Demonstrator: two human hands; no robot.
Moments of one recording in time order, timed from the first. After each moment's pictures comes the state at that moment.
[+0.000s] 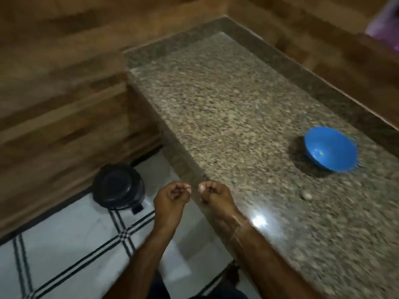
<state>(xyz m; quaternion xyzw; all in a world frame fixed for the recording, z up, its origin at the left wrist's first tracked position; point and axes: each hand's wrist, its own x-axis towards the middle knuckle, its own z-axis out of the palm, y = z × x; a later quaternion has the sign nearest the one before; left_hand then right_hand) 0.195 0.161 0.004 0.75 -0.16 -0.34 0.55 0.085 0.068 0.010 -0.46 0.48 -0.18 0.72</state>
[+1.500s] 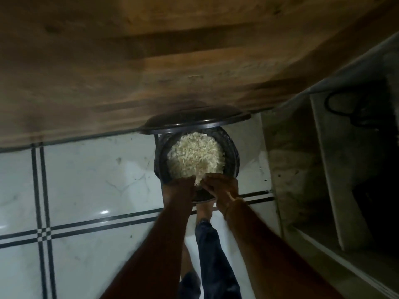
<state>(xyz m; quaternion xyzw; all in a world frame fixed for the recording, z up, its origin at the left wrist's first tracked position) 0.647 0.248 -0.431 0.65 0.43 -0.42 0.47 0.592 0.147 -0.477 -0.33 0.66 0.12 0.67</state>
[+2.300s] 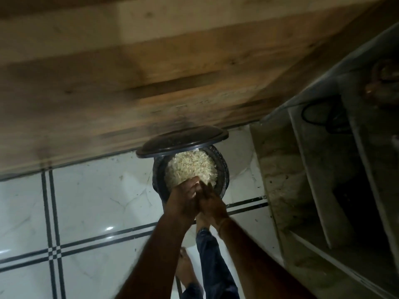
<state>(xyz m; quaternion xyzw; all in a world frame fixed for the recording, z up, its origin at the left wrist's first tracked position) 0.661 0.218 -0.359 0.50 0.41 -0.52 0.56 0.574 0.163 -0.428 -0.68 0.43 0.19 0.56</state>
